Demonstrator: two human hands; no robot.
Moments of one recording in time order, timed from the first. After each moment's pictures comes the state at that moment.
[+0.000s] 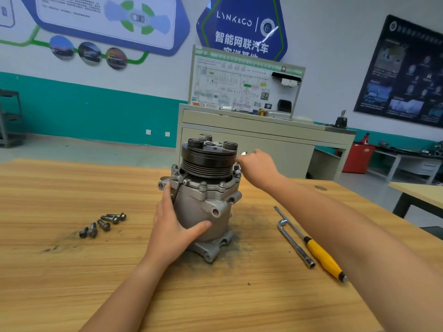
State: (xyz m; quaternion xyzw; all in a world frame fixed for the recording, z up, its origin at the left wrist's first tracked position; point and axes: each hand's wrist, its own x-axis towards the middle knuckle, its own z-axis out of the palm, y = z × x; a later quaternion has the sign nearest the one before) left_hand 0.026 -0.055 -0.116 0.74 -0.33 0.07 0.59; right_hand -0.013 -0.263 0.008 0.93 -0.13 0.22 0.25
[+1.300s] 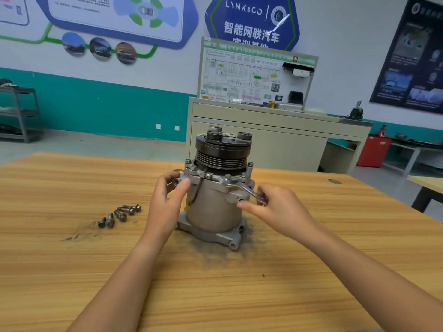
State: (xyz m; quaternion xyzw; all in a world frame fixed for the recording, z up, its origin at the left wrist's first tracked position) left_hand 0.044 -0.038 -0.094 0.62 -0.28 0.05 0.73; right_hand -0.100 -0.195 -0.038 0.95 -0.14 0.25 -0.11
